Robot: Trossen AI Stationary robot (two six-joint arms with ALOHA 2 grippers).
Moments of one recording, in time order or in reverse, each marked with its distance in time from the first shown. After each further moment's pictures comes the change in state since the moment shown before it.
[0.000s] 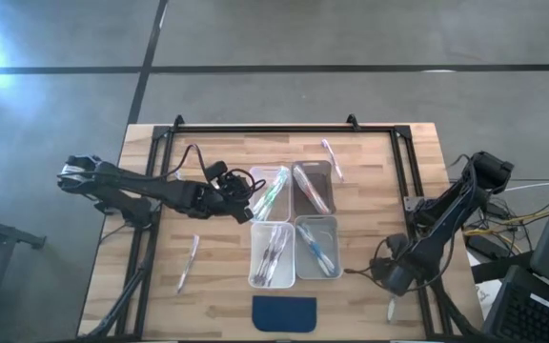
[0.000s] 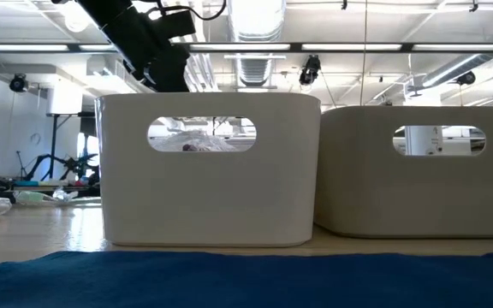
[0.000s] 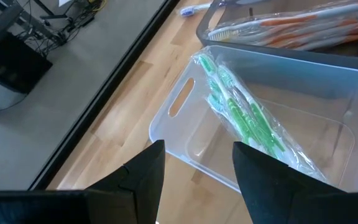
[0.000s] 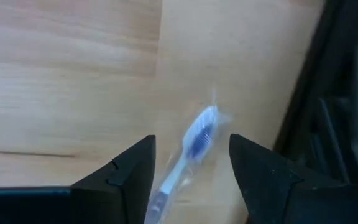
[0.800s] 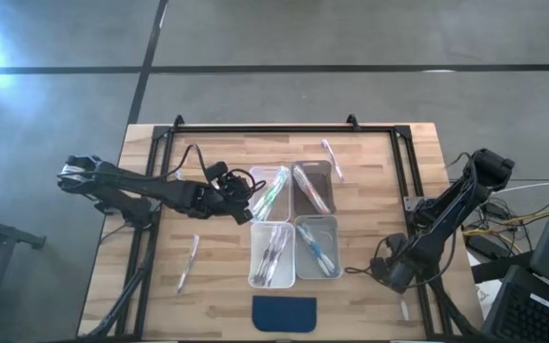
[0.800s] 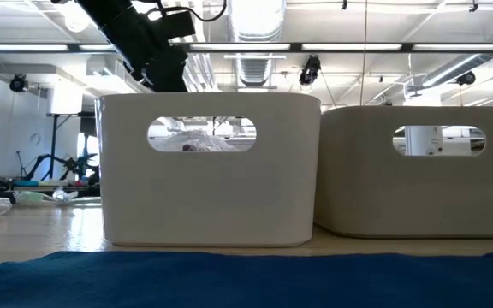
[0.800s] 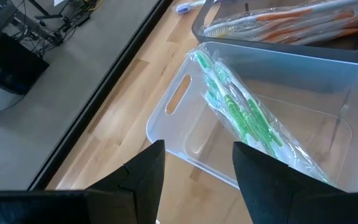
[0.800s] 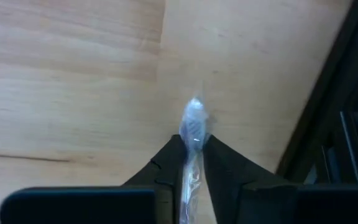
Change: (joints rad) left arm 0.000 0.000 0.000 -0.009 0.015 0.012; right arm -0.004 -0.033 -0.063 0.079 -0.003 -0.023
